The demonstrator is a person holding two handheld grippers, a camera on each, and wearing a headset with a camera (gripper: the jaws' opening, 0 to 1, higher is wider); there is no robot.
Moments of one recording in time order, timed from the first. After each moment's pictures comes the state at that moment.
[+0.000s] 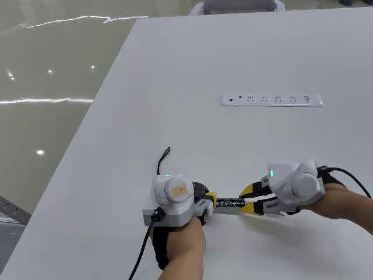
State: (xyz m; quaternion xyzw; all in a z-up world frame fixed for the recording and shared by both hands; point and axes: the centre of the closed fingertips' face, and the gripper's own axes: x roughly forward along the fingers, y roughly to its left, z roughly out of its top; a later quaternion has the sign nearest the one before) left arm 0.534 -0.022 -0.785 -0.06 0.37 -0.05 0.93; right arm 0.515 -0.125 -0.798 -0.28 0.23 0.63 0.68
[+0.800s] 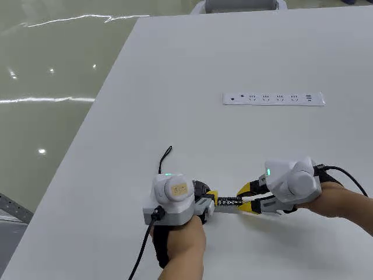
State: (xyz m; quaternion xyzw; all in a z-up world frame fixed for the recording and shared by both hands) left arm 0.535 -0.021 -0.785 -0.07 0.37 -0.06 0.93; right arm 0.516 -0.116 -0.799 -0.28 0.23 0.63 0.68
